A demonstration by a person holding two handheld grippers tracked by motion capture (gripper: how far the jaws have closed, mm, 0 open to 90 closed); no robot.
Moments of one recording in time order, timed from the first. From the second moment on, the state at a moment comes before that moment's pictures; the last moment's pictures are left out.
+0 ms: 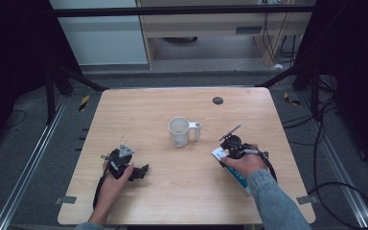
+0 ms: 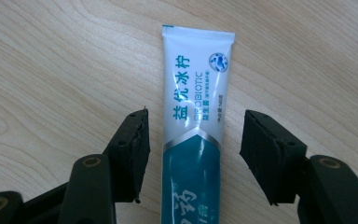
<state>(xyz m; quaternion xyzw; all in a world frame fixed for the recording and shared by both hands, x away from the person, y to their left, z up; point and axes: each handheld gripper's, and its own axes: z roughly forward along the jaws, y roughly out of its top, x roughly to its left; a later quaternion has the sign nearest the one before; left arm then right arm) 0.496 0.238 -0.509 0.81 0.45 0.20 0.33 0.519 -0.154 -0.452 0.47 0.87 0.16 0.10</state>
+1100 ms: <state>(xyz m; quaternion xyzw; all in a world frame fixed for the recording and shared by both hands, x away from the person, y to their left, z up) 0.496 0.238 -0.509 0.81 0.45 0.20 0.33 0.528 -0.155 -0.470 0.48 0.87 0.13 0.07</state>
